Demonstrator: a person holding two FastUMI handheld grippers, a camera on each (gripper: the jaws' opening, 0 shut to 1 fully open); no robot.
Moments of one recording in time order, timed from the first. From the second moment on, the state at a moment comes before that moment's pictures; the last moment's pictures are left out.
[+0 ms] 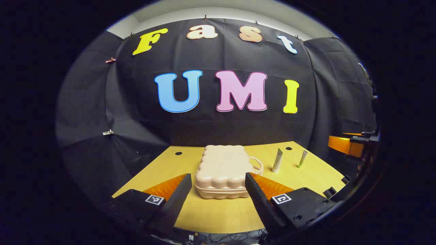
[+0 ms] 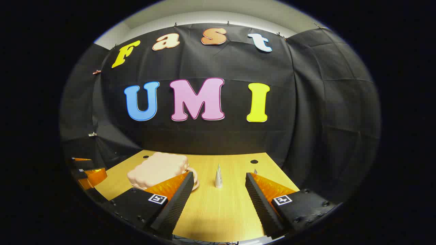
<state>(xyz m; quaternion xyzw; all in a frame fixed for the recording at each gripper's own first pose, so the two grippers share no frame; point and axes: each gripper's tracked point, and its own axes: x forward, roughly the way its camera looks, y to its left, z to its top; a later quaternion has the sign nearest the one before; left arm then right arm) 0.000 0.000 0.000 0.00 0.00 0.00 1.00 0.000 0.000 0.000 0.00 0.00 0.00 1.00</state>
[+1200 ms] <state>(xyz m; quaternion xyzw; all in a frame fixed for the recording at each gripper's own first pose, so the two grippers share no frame) 0.162 -0.145 0.041 -0.02 0.05 -0.10 0.99 0.117 -0.063 0.006 0.01 0.04 0.02 1.00</state>
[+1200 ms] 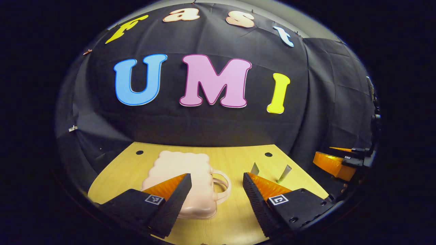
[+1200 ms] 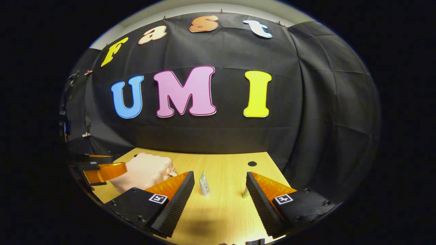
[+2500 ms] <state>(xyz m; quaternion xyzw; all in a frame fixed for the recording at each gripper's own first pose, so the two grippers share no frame) 0.348 -0.208 -0.113 -0.03 0.28 -0.05 0.96 0.186 -0.130 -0.073 0.00 0.15 0.07 0.99</state>
